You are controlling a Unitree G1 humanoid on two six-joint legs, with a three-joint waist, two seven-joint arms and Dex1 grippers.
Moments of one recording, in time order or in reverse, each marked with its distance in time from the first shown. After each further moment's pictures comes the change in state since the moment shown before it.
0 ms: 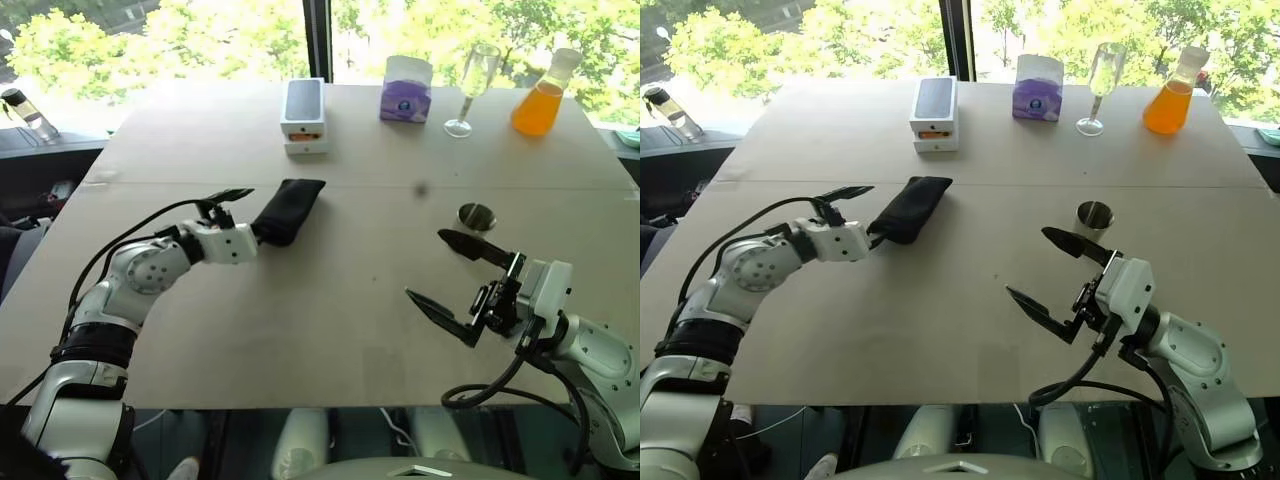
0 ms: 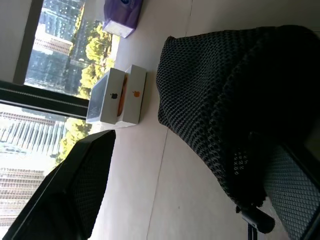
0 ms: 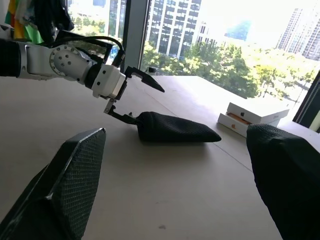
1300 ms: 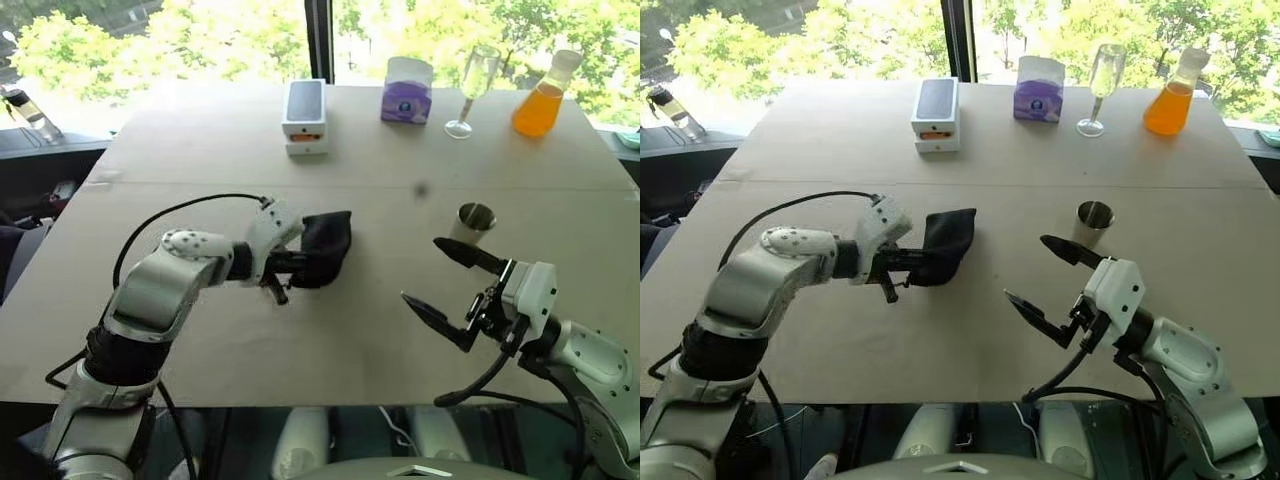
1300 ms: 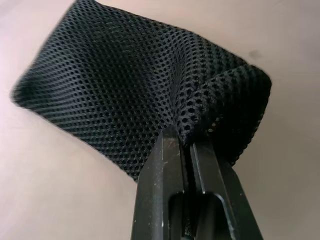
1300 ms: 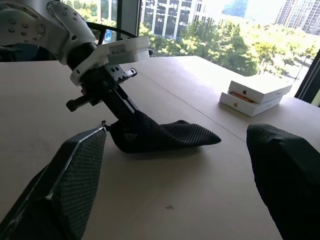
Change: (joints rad) left arm -0.057 -0.110 -0.039 -0.893 -0.714 1.860 -0.483; right arm 0.026 -0.027 0.028 -0.040 -0.018 0.089 -0.072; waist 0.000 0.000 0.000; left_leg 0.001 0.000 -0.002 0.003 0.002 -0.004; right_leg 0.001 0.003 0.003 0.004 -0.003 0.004
